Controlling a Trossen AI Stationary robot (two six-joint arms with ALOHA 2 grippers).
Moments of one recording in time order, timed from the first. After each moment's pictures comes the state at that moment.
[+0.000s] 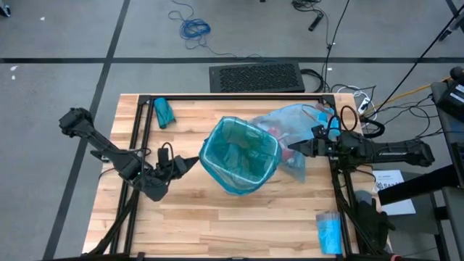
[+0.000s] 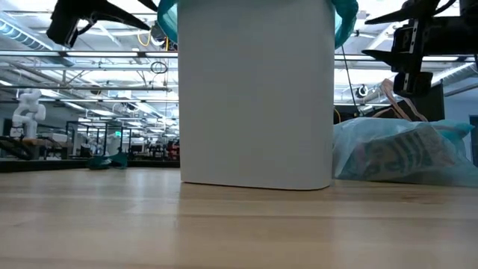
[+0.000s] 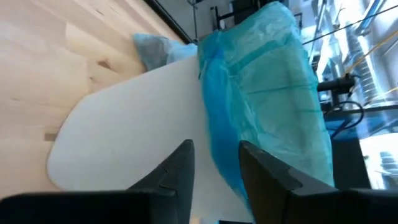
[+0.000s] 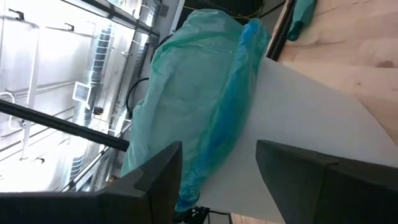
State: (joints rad) left arm -0.63 1.12 0.76 -0.28 -1.10 -1.90; right arm -0.03 0.29 0.18 0.15 0.01 1.23
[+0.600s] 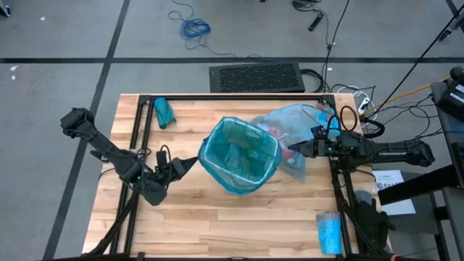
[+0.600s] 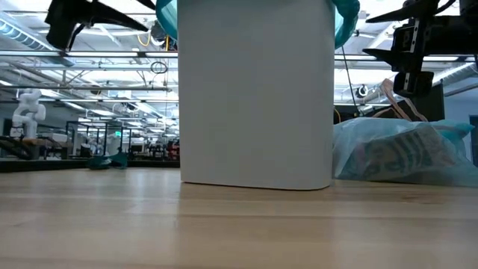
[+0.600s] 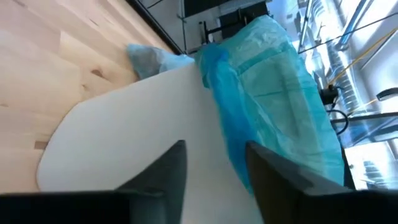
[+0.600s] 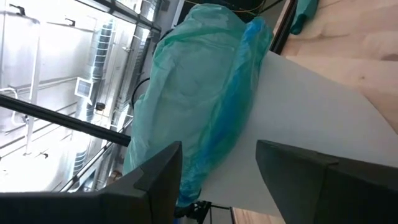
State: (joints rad) left arm -0.67 1.14 0.72 -0.21 -1.21 -1.91; right arm -0.03 0.29 0.18 0.15 0.00 1.23
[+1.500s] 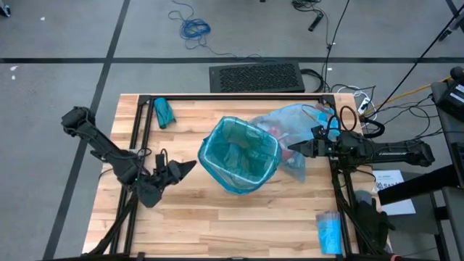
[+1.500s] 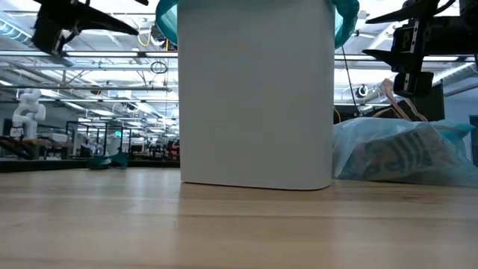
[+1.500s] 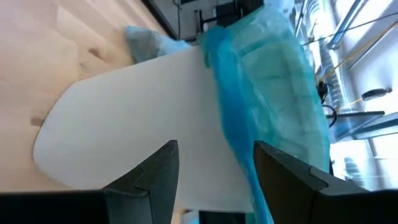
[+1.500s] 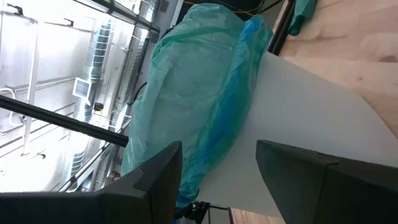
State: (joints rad) left arm -0.72 1.12 0.66 -0.10 -1.21 -1.91; right arm -0.03 0.29 0.18 0.15 0.00 1.23
